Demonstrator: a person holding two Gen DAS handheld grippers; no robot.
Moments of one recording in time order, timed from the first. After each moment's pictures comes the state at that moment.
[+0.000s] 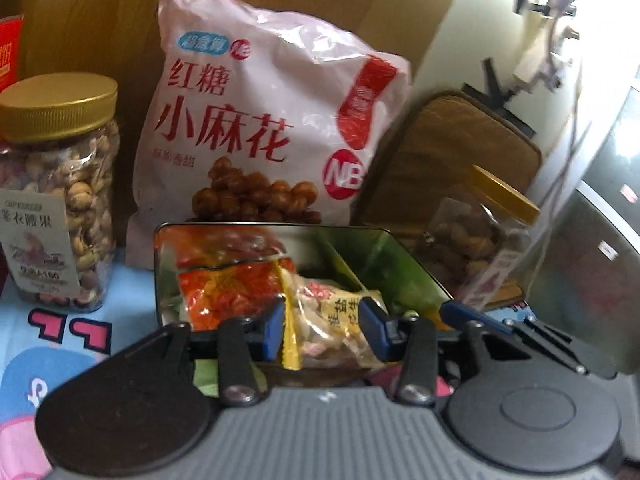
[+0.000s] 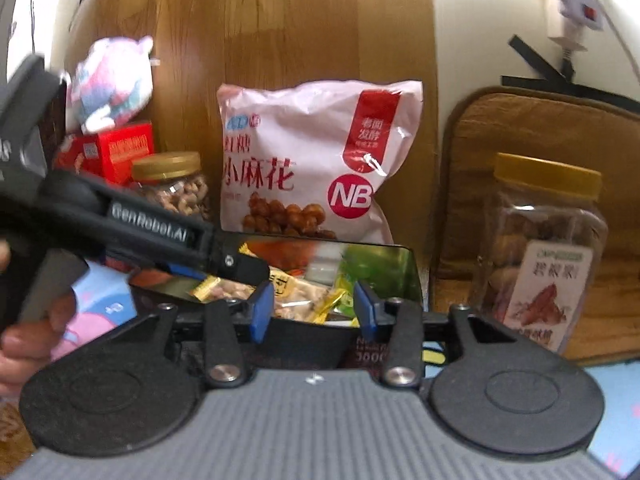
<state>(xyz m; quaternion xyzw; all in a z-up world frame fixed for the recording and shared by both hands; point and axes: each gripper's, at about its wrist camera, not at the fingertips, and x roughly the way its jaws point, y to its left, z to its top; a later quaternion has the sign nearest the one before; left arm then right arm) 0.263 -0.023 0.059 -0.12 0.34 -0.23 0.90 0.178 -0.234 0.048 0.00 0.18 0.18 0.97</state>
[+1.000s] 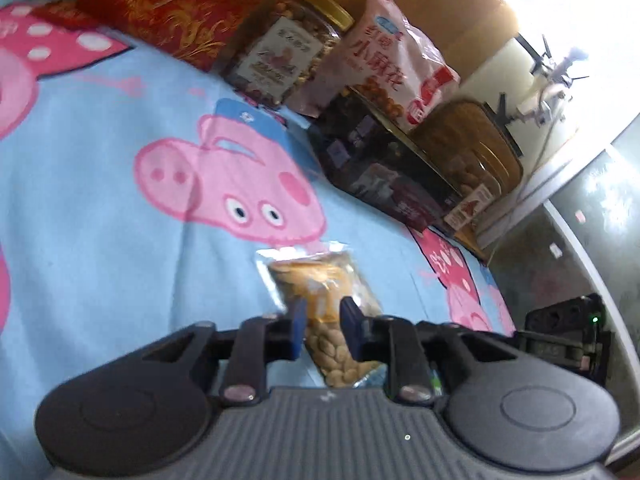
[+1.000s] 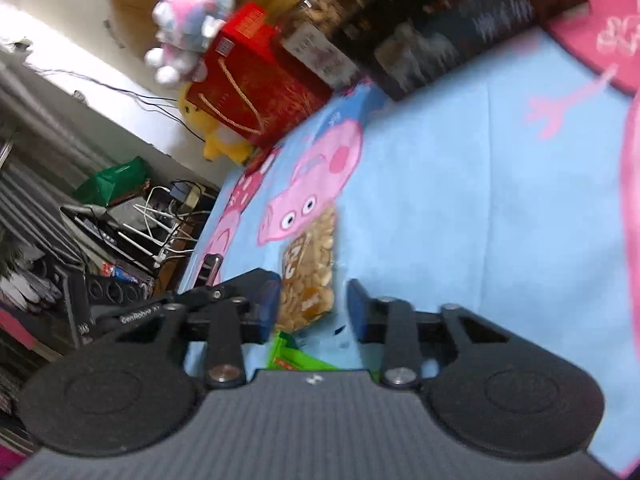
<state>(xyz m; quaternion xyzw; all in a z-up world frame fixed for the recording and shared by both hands) 0.057 0.134 -0.018 -0.30 0.37 -0.21 0.85 0.088 -0.194 -0.022 0.30 0.45 0.38 0.76</state>
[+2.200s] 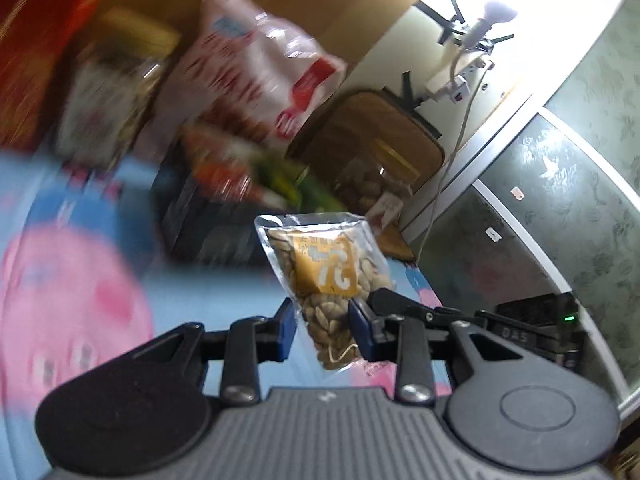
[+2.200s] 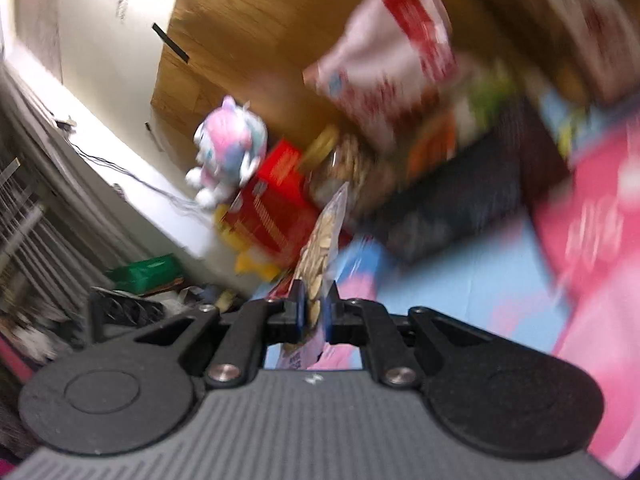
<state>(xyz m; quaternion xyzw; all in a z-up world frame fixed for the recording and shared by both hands) 0.145 0.041 0.067 -0.21 0.34 -0.33 0.86 0.135 -0.263 0.058 0.32 0.28 0.36 0.83</state>
